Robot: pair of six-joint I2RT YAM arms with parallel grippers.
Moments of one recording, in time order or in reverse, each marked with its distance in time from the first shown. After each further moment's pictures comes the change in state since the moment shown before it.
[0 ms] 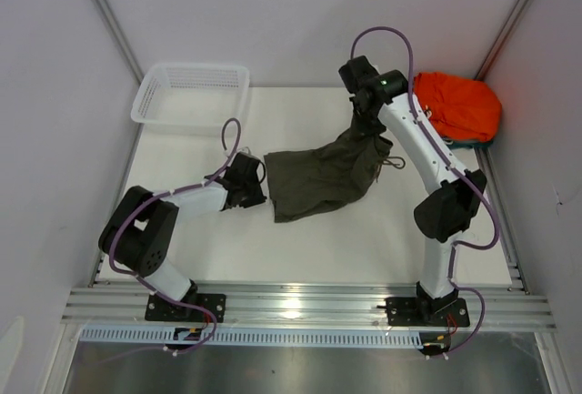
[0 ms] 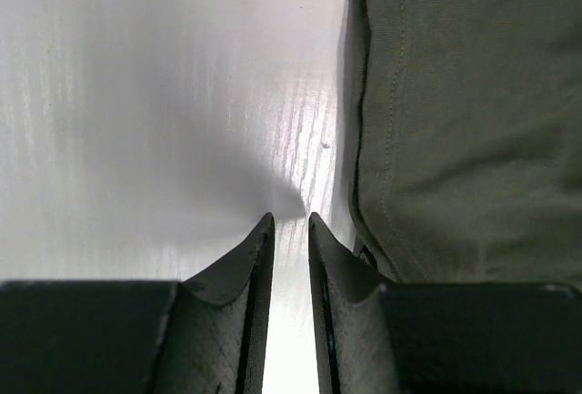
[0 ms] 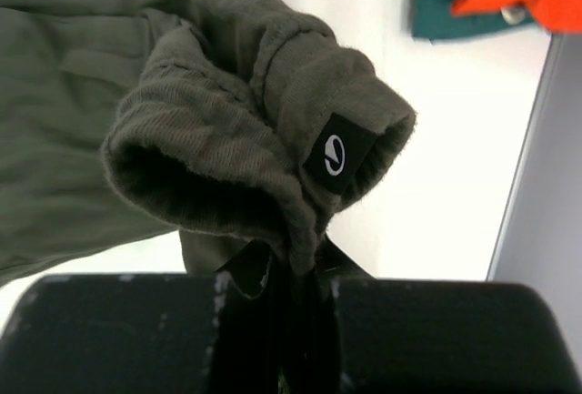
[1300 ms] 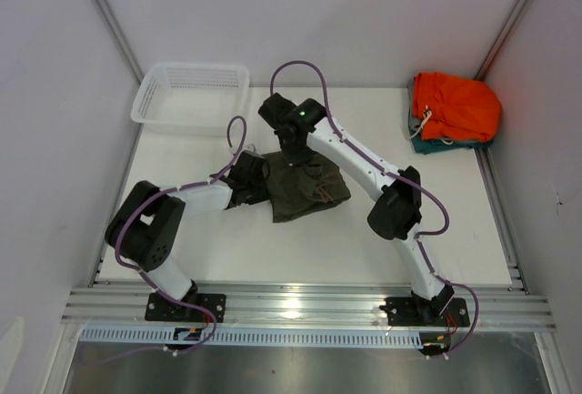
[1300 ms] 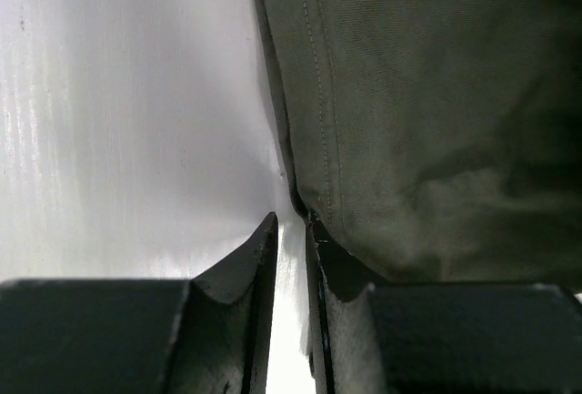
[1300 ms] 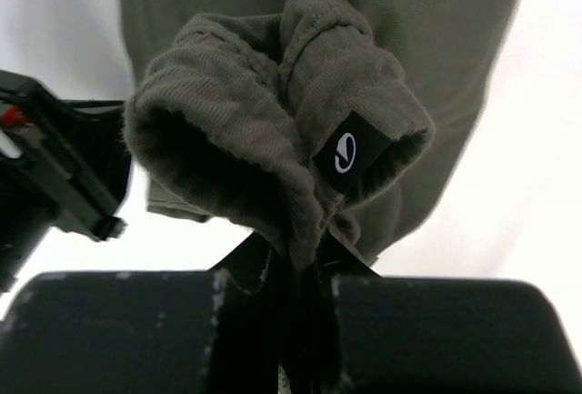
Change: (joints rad) left arm -0.022 0.051 0.028 0.064 0.004 -0.002; right arm 0.353 0.295 0.265 -0.033 -0.122 0.175
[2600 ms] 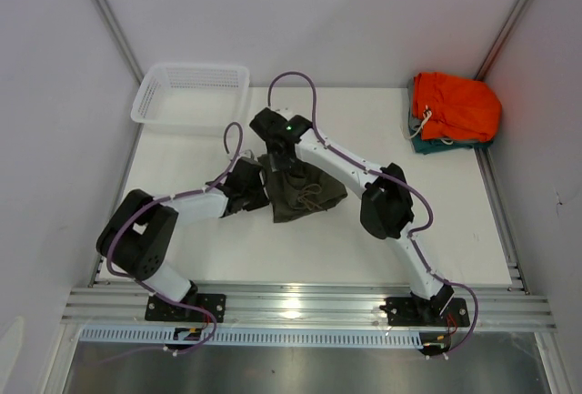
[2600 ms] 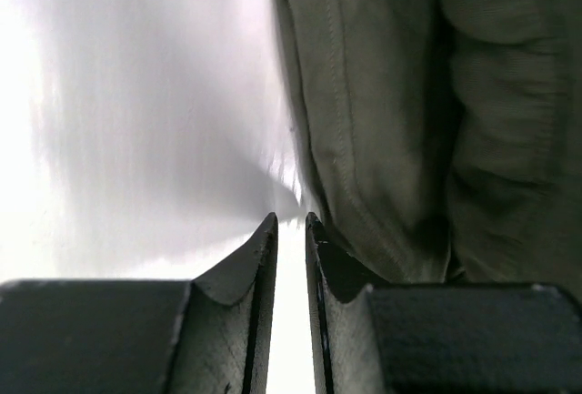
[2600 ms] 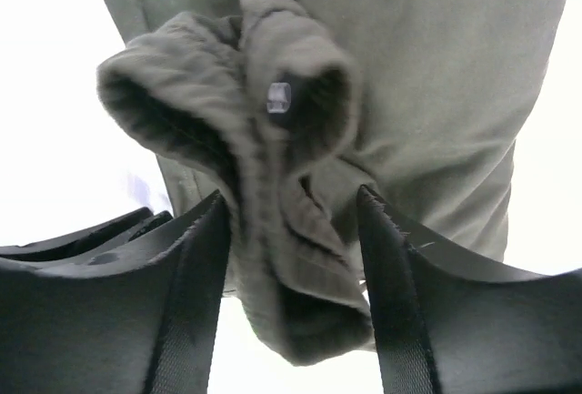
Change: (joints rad) left arm -0.016 -0.069 -0.082 0.031 0.005 -0.026; right arm 0.030 0.064 -0.154 0.274 0.080 0.132
